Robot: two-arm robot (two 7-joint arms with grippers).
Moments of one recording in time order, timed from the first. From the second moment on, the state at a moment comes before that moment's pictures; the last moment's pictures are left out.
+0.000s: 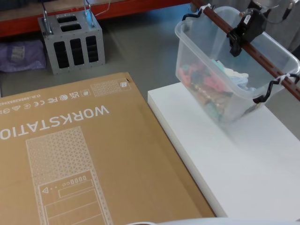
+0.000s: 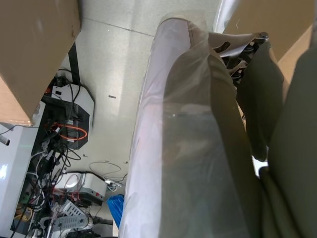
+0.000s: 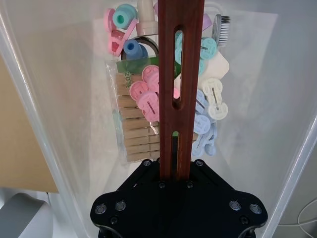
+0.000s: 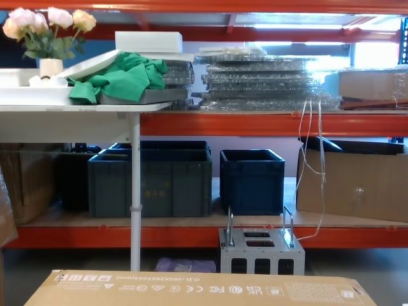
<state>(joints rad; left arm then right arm) -1.47 0.98 1.56 -0.90 0.05 0.15 -1.47 1.23 0.97 -1.01 -1.22 -0.26 0.01 1.55</state>
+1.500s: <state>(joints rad) -1.47 0.98 1.56 -0.90 0.05 0.15 -1.47 1.30 0.92 -1.10 -1.32 -0.26 -0.06 1.54</state>
